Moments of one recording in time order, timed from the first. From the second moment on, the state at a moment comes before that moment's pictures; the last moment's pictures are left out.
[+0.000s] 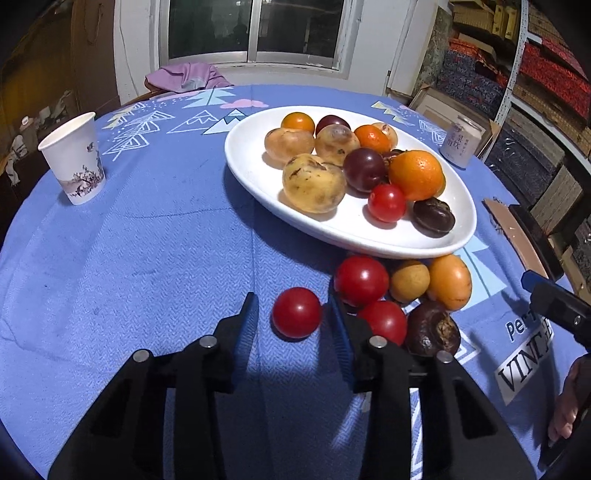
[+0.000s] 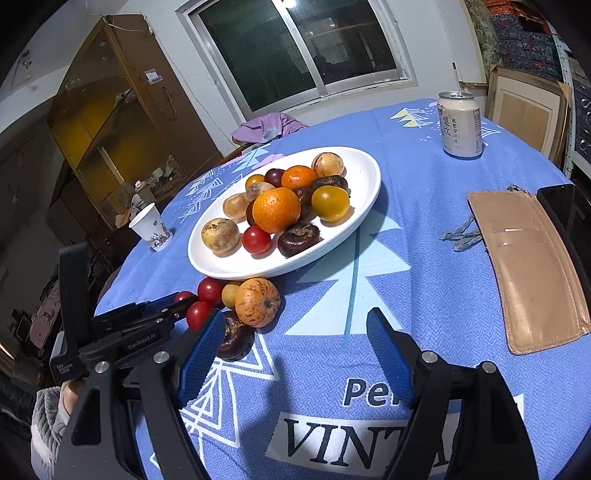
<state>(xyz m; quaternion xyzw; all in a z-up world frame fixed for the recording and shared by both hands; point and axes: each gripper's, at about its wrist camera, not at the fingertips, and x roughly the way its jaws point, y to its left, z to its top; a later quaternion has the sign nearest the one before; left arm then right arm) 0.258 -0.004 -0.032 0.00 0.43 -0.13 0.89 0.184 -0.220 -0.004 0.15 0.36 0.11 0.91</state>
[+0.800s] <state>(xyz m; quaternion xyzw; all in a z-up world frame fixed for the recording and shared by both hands) 0.240 0.032 -0.016 -0.02 0.40 -0.08 0.91 0.200 -0.182 -0.008 0.06 0.38 0.12 0.92</state>
